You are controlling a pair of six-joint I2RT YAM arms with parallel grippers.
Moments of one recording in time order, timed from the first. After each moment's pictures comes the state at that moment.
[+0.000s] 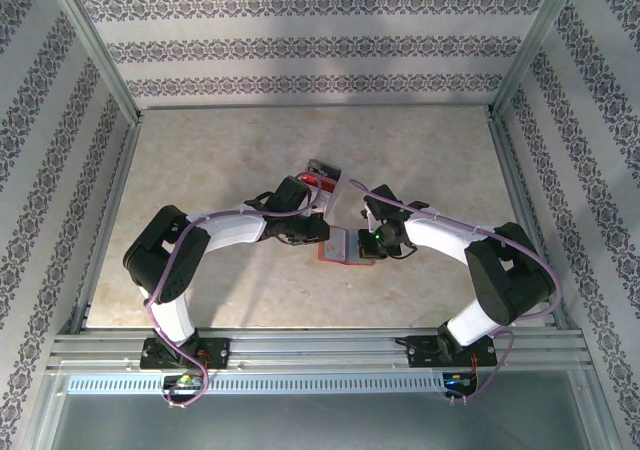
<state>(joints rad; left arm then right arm) -0.63 1.79 1.00 -0.14 0.47 -0.72 0.51 1.56 0.82 -0.57 -0.25 0.46</state>
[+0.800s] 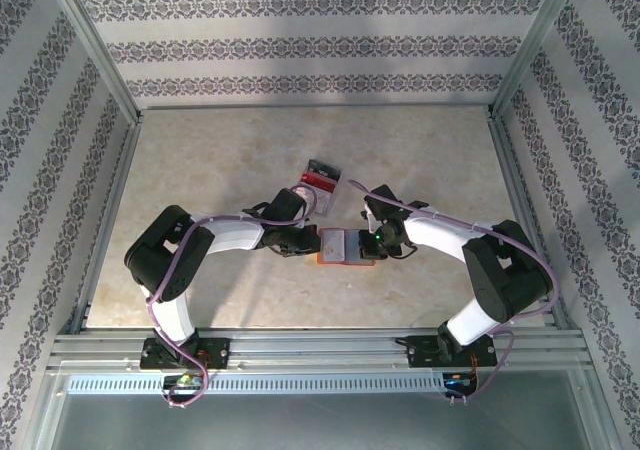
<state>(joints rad) -0.62 1.80 0.90 -0.11 0.44 -0.71 0.49 1.58 0.82 -0.57 -0.26 0.44</state>
